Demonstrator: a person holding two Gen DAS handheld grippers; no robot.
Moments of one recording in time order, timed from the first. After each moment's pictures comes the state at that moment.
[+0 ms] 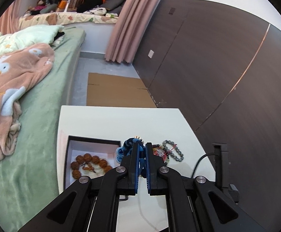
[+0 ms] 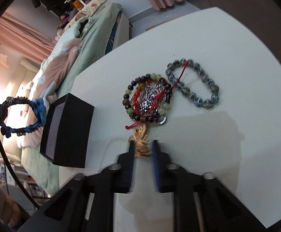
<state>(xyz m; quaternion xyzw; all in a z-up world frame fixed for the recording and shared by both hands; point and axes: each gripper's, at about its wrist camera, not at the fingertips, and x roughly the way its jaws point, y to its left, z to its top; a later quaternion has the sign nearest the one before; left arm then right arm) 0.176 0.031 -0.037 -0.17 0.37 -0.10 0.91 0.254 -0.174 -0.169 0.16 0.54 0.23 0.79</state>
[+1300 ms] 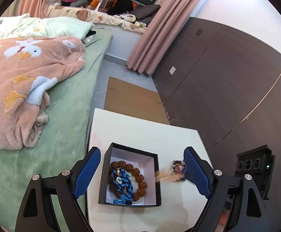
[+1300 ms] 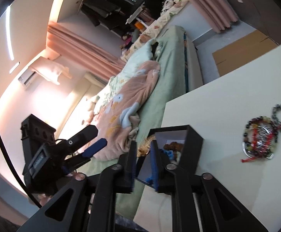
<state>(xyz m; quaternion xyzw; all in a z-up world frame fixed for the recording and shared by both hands) 0.161 0.107 -0.038 -0.25 0.33 -0.04 0.91 0.242 -0.096 -0.099 0.25 0.41 0.43 0.77</state>
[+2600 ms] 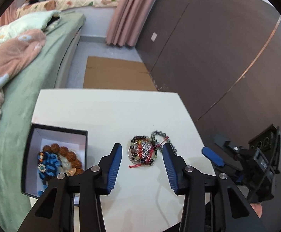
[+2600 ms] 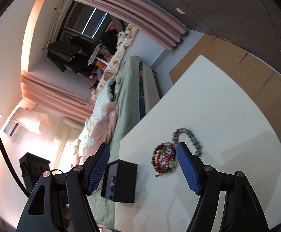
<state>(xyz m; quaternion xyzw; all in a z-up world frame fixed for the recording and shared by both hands) 0.221 -0.036 -0.067 -0.17 0.44 -0.08 0.88 0.256 -0.267 -0.120 0.38 0.39 0.28 0.79</state>
